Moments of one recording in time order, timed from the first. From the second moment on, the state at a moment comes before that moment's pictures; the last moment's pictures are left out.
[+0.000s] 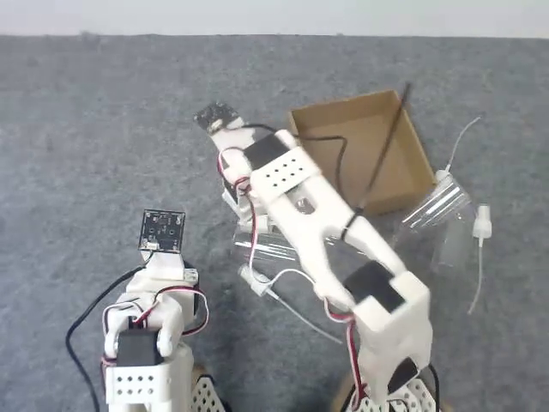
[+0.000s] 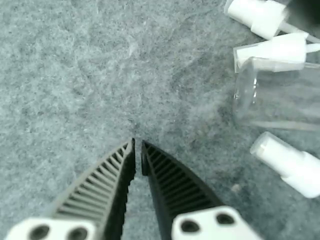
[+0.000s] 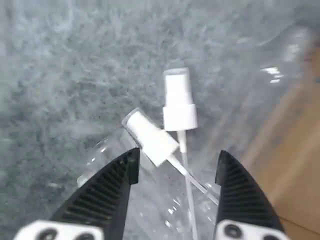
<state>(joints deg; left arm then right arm) -7.8 -103.4 97.0 72.0 -0.9 -39.4 21.1 -14.2 77.7 4.0</state>
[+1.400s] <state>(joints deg) -7.8 -103.4 97.0 72.0 -0.9 26.6 -0.3 18.4 60.0 22.5</state>
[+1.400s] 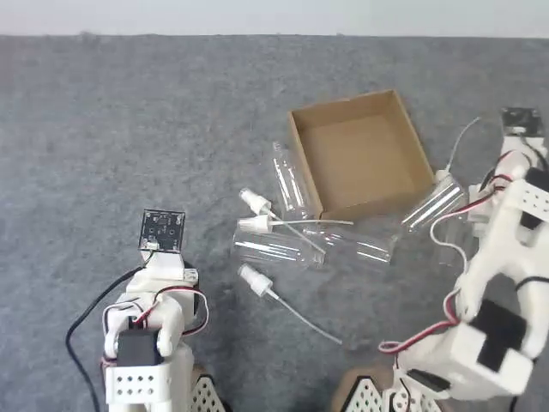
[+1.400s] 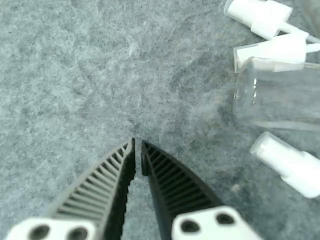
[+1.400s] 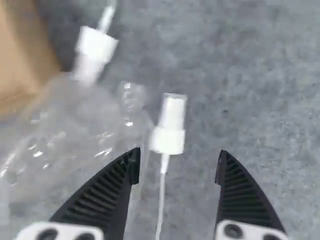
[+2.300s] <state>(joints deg) -7.8 -103.4 97.0 72.0 -0.9 30.6 17.8 17.8 45.9 22.6</state>
